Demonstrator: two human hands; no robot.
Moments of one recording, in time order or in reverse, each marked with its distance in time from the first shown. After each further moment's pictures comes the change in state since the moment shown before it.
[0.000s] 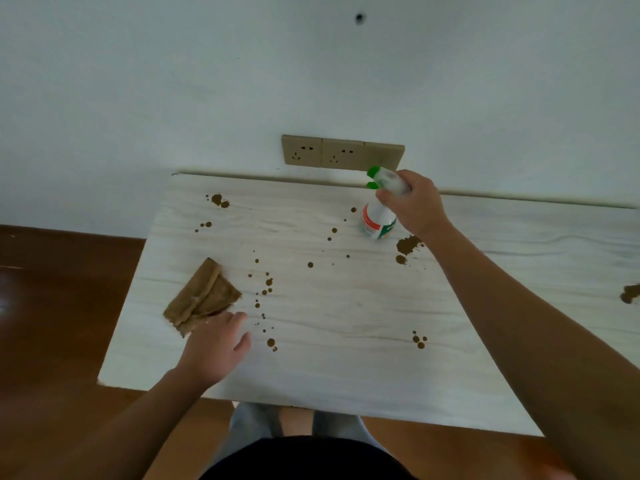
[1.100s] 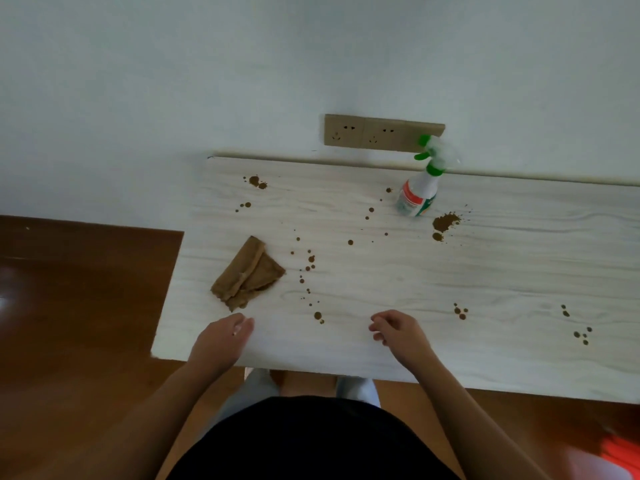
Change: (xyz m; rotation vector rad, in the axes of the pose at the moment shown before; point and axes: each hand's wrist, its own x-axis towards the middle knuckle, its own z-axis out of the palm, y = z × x) left_hand -0.054 -0.070 -0.007 -0.436 -0.196 -0.426; right_hand -0.247 0.029 0.142 0.206 -0.312 0.558
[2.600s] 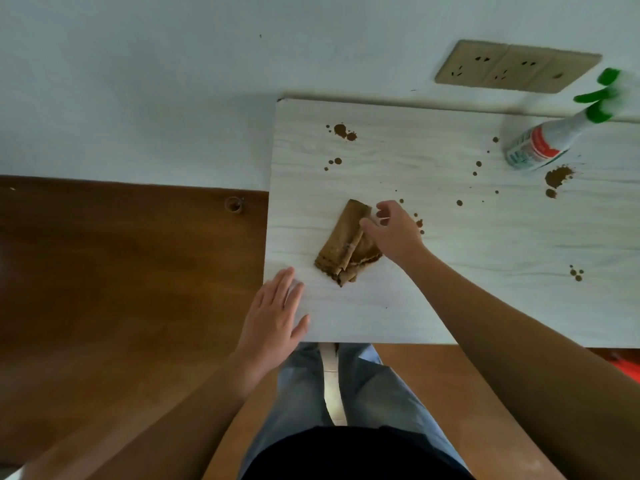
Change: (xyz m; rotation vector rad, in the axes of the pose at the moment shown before) left_hand 0.063 -0.166 -0.047 0.477 0.145 0.677; right_hand 0.085 -0.183 0.207 -0.310 0.200 -0.086
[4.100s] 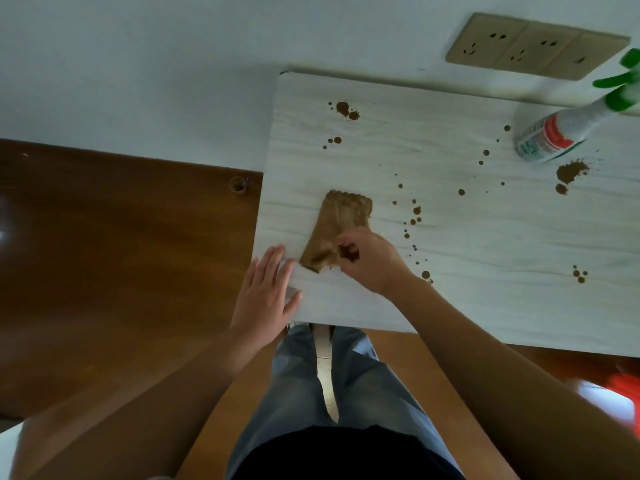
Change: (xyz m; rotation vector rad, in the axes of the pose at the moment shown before) left_hand 0.001 0.018 0.016 0.017 0.100 -0.090; right_hand -0.056 0.028 0.016 -0.258 -0.288 -0.424
